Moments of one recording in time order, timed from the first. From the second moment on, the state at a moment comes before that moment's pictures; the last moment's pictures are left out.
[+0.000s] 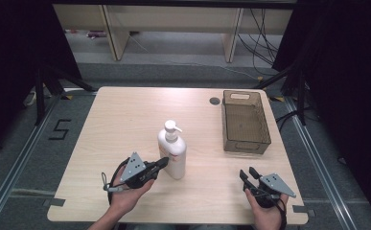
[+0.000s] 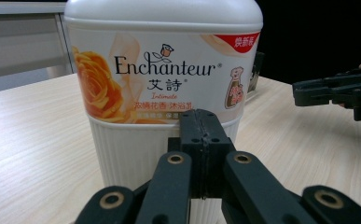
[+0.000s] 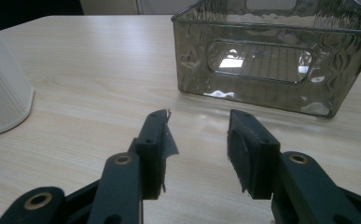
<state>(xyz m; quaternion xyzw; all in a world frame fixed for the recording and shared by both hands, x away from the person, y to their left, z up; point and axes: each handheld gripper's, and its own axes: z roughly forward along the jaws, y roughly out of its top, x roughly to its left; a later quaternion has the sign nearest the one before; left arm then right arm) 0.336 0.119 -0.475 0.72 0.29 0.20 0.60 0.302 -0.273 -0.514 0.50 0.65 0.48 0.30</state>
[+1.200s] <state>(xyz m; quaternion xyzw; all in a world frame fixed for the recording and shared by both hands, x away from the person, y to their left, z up) 0.365 0.069 -0.467 0.73 0.27 0.20 0.59 0.301 -0.273 -0.513 0.50 0.66 0.47 0.30</state>
